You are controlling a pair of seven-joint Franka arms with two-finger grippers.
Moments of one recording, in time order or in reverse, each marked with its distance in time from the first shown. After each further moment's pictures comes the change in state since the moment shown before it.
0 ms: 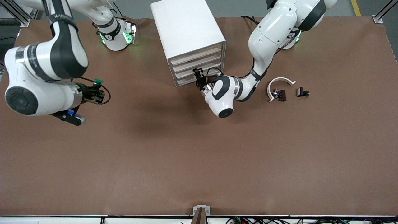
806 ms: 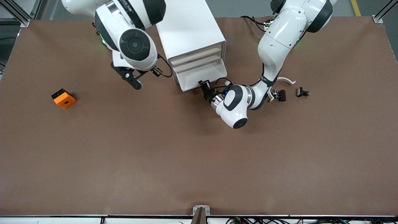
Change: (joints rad) left arm 0.062 0.003 0.061 0.055 0.000 -0.013 0.000; right arm 0.400 -0.018 0.005 0.033 0.080 0.016 0.746
